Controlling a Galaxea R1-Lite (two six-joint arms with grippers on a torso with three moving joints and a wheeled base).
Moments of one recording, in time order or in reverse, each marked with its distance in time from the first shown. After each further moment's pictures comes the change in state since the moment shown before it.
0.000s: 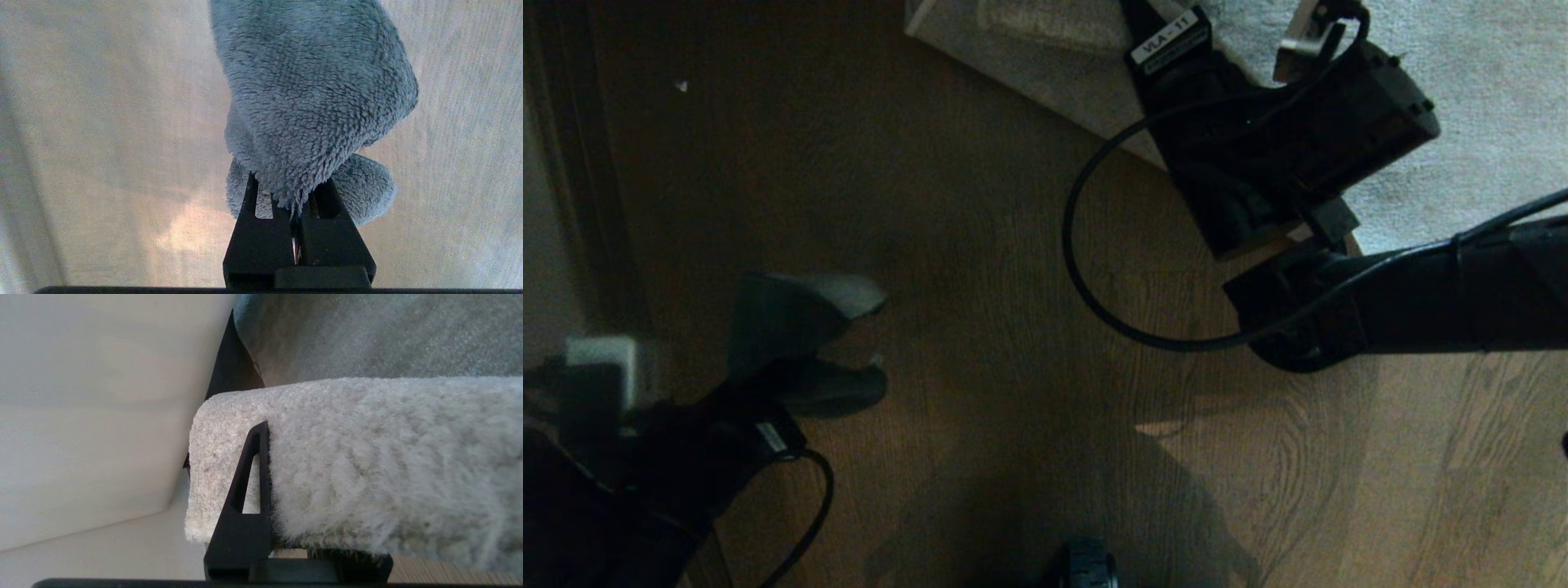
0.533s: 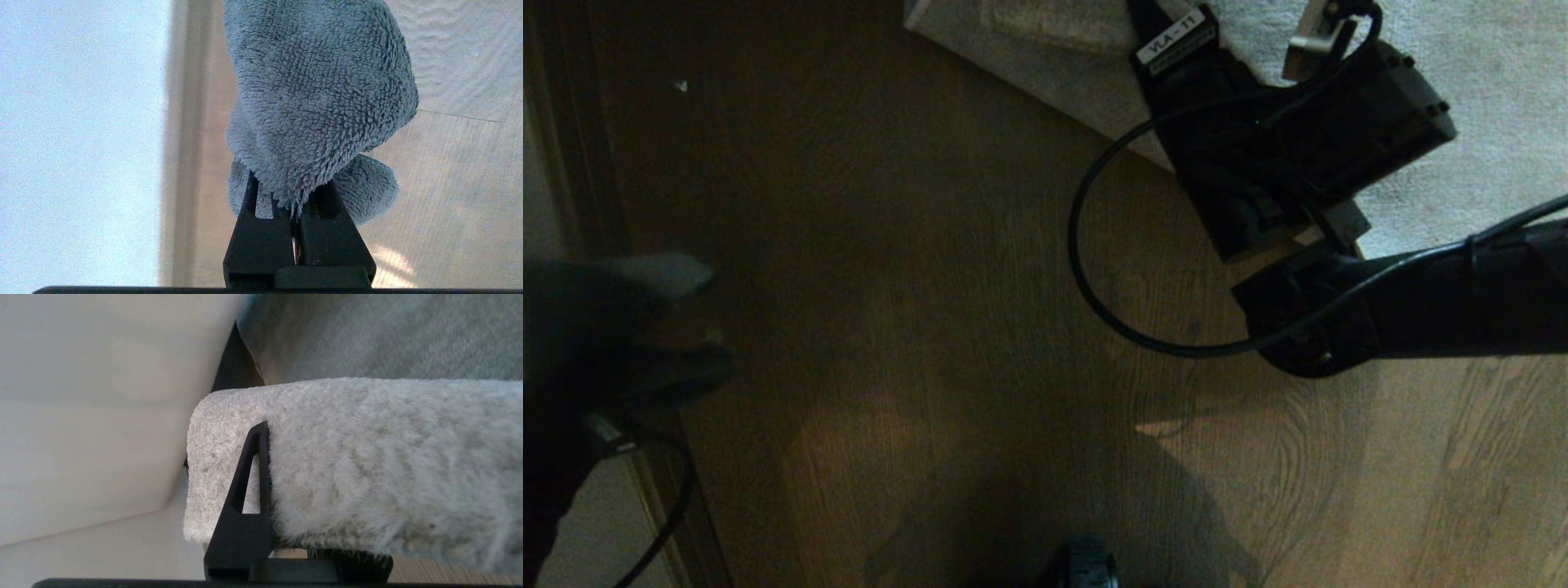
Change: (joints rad) left arm 0.362 -0.260 0.022 0.119 -0.008 0.066; right arm 0.001 -0.021 0.032 -0.021 -0.001 -0.022
